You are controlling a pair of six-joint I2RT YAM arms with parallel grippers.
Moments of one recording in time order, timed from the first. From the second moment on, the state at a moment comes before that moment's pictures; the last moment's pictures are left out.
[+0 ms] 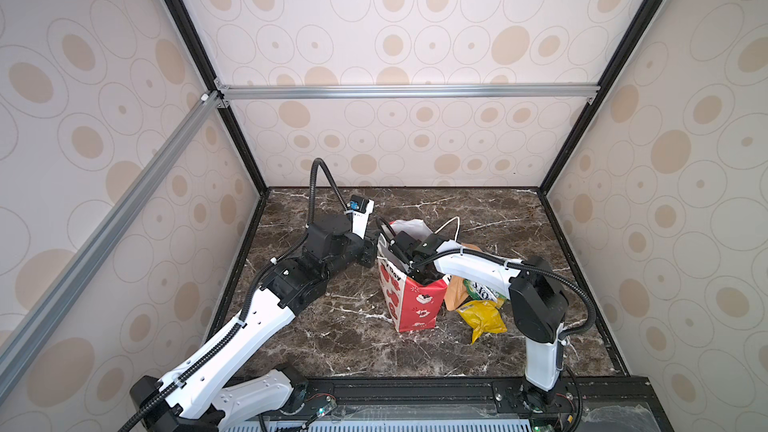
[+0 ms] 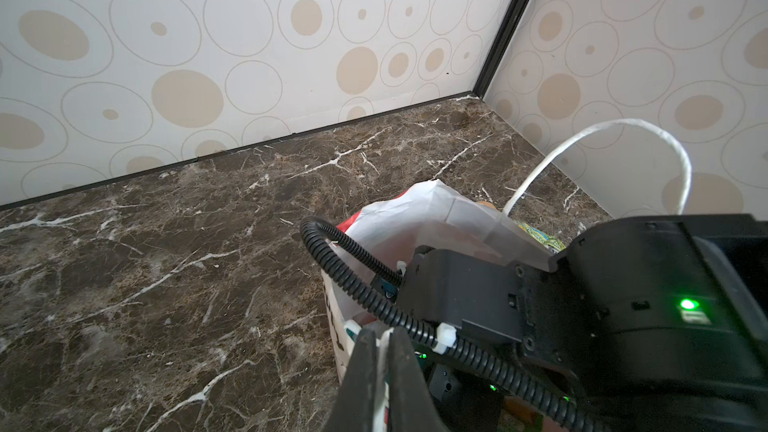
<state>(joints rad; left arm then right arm) -0.66 1.07 1.13 -0.47 -0.07 -0.20 0.84 1.94 1.49 -0.95 0.07 0.34</state>
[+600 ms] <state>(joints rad) -0.66 1.05 1.12 -0.47 -0.06 -0.21 0.84 1.92 1.46 -0.90 0.03 0.40</state>
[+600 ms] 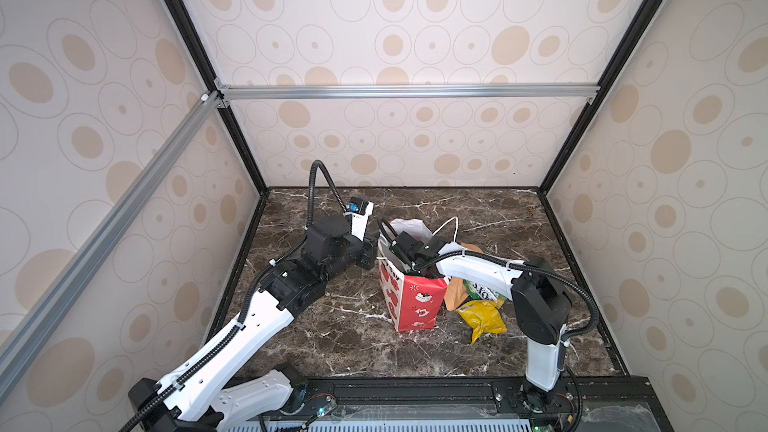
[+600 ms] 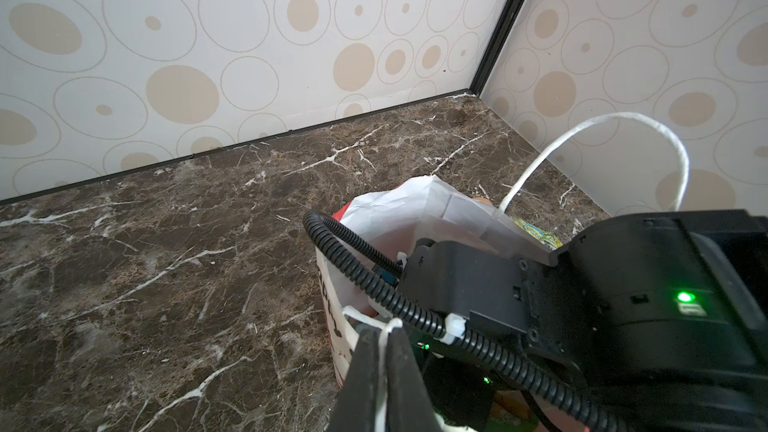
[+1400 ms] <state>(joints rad) -0.66 1.05 1.12 -0.47 -0.05 -0.21 0.84 1.56 1.47 -0.85 0.14 0.46</state>
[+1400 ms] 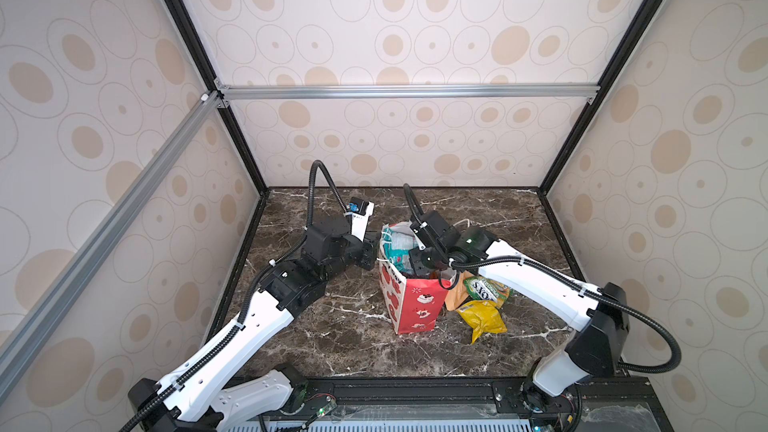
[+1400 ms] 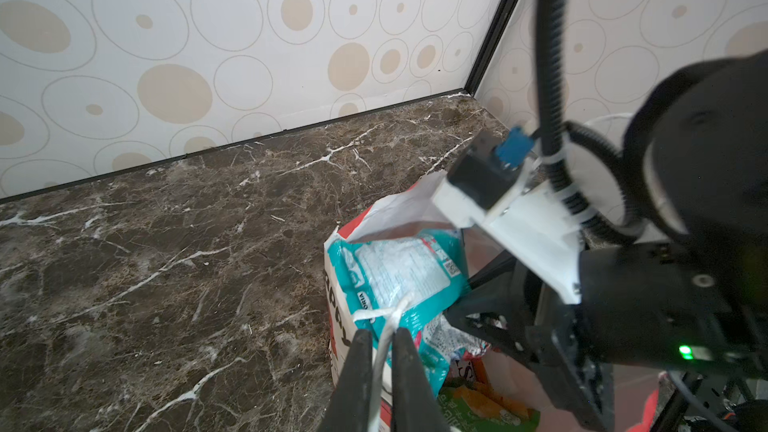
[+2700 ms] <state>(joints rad) -0.69 0.91 1.04 -0.22 0.42 -0.18 0.84 1.29 1.71 -0.82 0.30 0.40</state>
